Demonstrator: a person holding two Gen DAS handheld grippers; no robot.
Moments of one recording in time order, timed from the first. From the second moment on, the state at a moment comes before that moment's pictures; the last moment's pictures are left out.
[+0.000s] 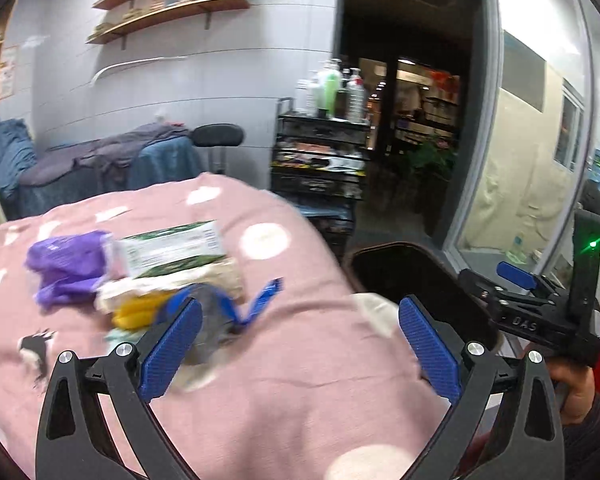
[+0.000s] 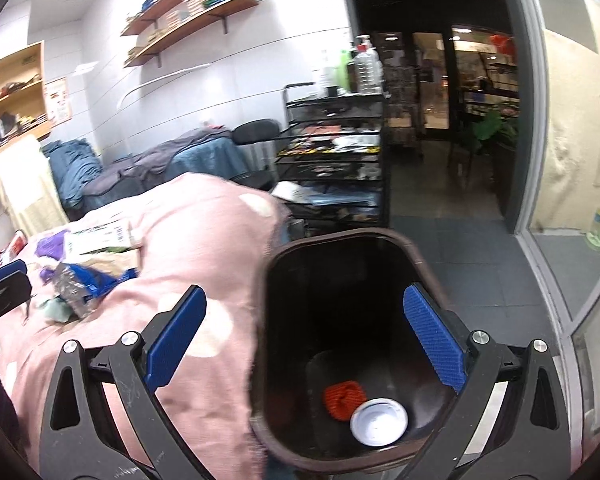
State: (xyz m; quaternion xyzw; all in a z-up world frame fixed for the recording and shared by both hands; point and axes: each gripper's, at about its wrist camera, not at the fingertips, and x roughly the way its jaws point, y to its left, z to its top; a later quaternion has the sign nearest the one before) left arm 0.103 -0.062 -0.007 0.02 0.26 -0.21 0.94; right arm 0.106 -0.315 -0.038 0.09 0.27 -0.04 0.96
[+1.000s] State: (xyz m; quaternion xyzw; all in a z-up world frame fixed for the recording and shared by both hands) left arm 0.143 0.154 -0.046 -0.05 0.34 -0.01 0.94; right arm 0.181 -0.149 -0.041 -0.01 0.35 0.18 0.92
